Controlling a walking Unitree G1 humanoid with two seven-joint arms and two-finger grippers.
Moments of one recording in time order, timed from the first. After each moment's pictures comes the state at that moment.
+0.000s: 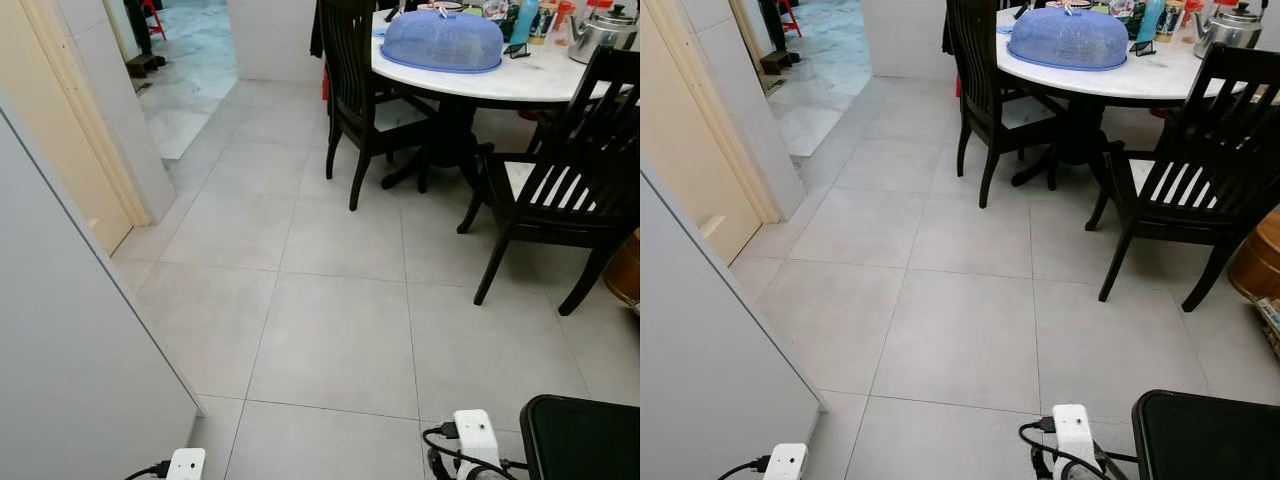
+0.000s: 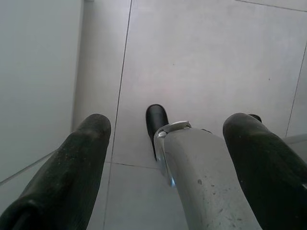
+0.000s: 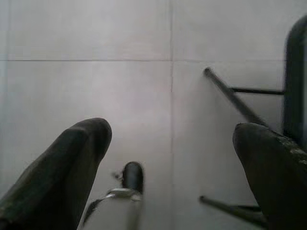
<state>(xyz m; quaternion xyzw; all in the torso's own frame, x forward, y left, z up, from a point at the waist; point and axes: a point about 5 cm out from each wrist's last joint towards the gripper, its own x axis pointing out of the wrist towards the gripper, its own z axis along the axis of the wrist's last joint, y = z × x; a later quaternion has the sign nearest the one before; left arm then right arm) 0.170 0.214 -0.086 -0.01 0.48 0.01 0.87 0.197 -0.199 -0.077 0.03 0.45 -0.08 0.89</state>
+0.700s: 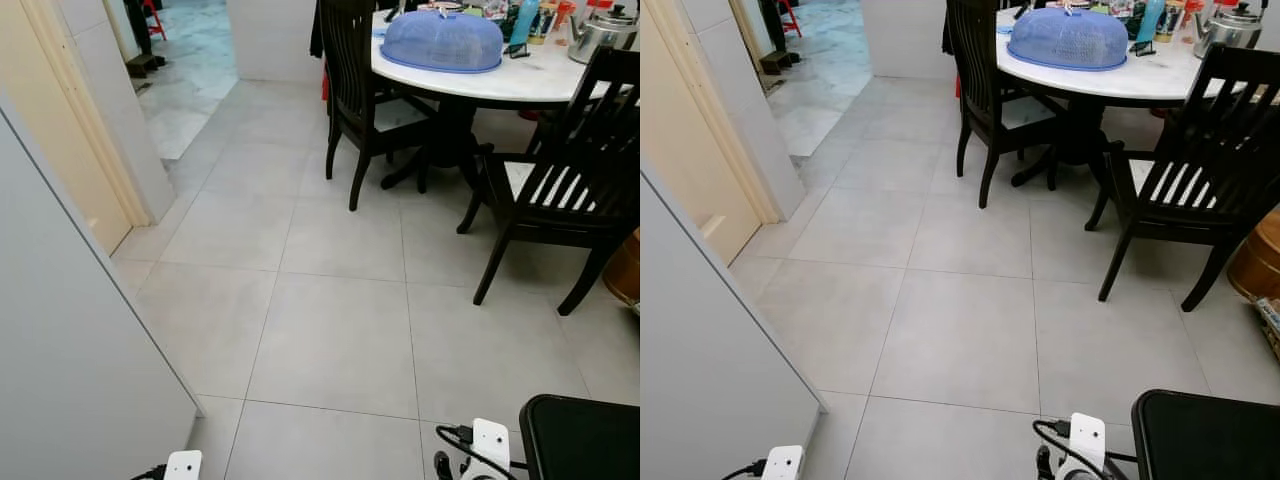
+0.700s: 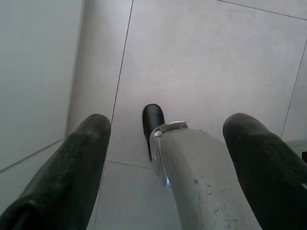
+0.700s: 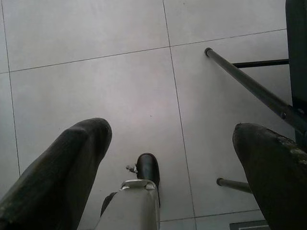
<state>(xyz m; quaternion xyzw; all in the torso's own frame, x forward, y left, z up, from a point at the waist) 0.167 0.215 -0.087 -0.02 0.48 0.03 0.87 0.190 -0.197 -0.081 0.09 0.47 -0.11 0.87</state>
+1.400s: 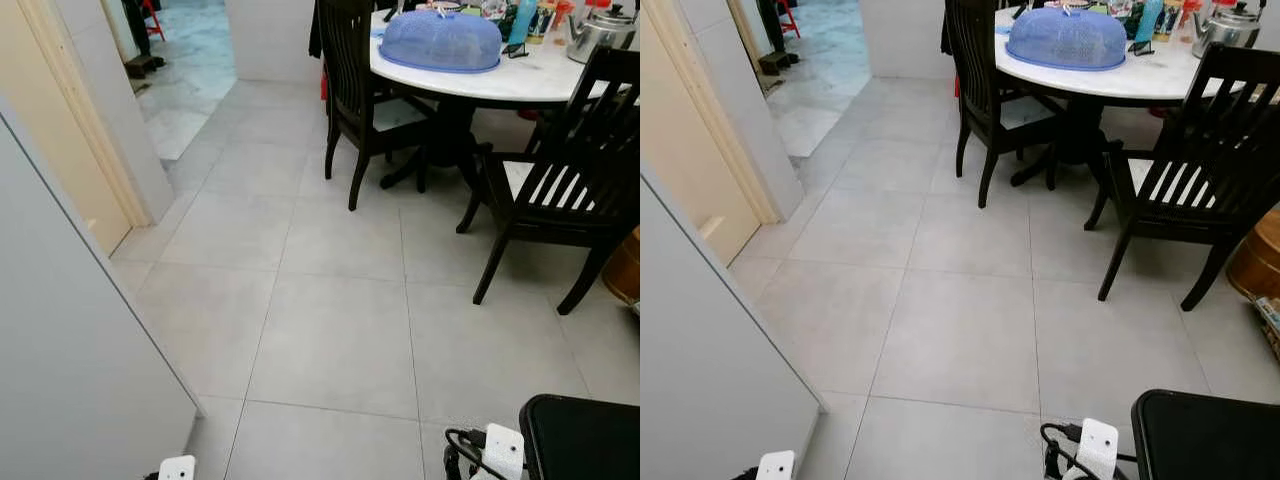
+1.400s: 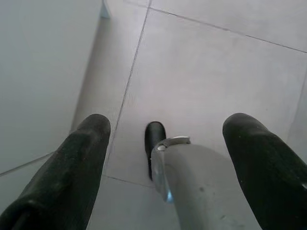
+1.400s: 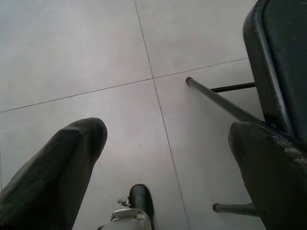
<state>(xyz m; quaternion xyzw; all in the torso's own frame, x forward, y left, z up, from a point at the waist) 0.150 0.218 -0.090 -0.04 0.43 0.07 0.90 0.171 -0.204 -0.083 0.09 0.39 -0.16 0.90</state>
